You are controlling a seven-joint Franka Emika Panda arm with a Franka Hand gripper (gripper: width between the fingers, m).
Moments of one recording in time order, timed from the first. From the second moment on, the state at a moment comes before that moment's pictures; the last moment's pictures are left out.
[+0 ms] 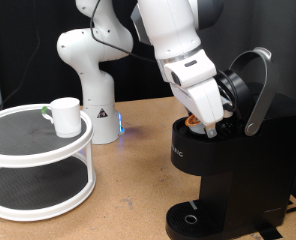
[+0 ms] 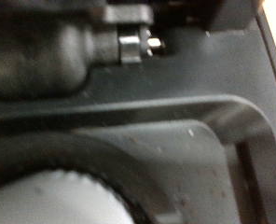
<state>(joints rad) 0.26 -0.08 -0.11 -2.32 0.45 2.40 -0.85</state>
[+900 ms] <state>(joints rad) 0.25 -0.15 -0.13 -2.29 0.44 2.19 -0.89</state>
